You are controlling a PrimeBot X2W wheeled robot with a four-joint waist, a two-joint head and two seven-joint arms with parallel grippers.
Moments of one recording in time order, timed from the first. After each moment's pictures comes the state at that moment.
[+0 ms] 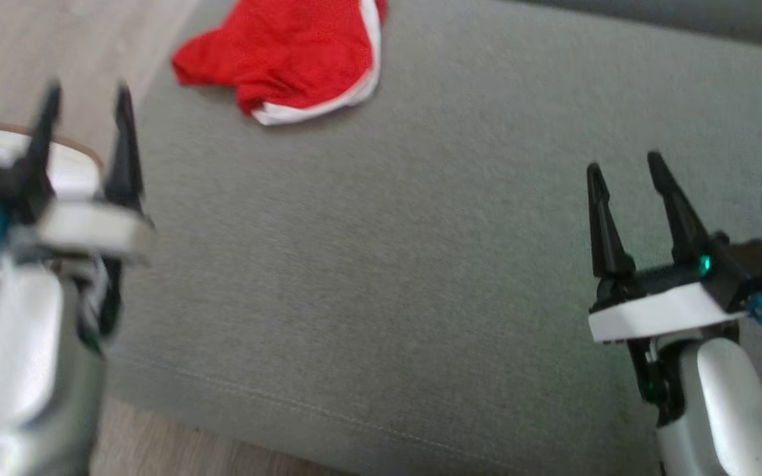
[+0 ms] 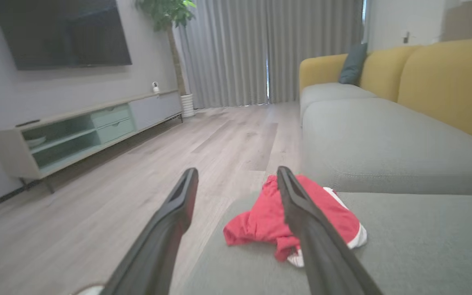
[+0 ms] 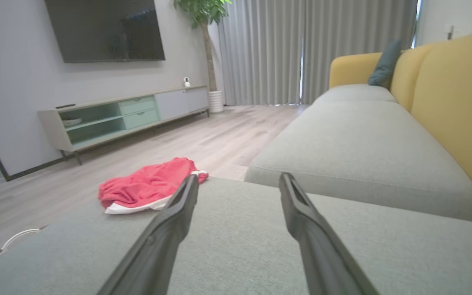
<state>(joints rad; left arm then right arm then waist) -0.38 0.22 -0.11 0.18 -0.17 0.03 -0.17 -0.17 -0.05 0.08 0.03 0.09 0.12 -0.12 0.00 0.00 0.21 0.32</state>
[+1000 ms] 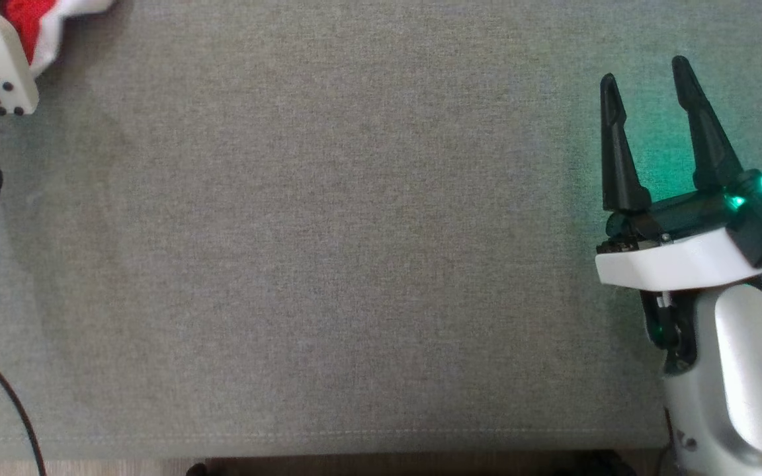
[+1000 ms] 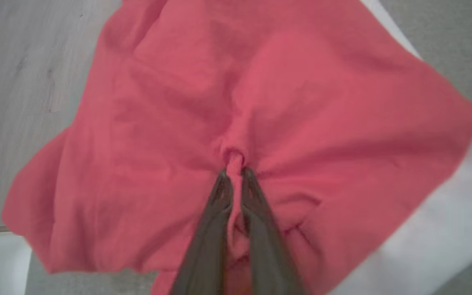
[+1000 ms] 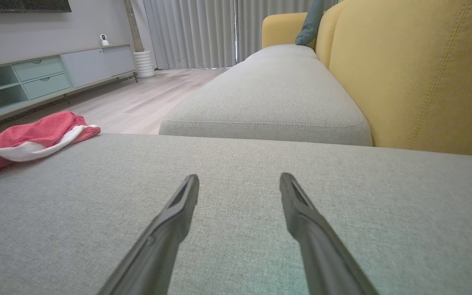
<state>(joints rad) -1.05 0.37 -0.18 0.92 -0.22 -0.12 0.30 -0.30 -0.05 0.09 -0.07 0.05 0.12 -0.10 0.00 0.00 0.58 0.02</state>
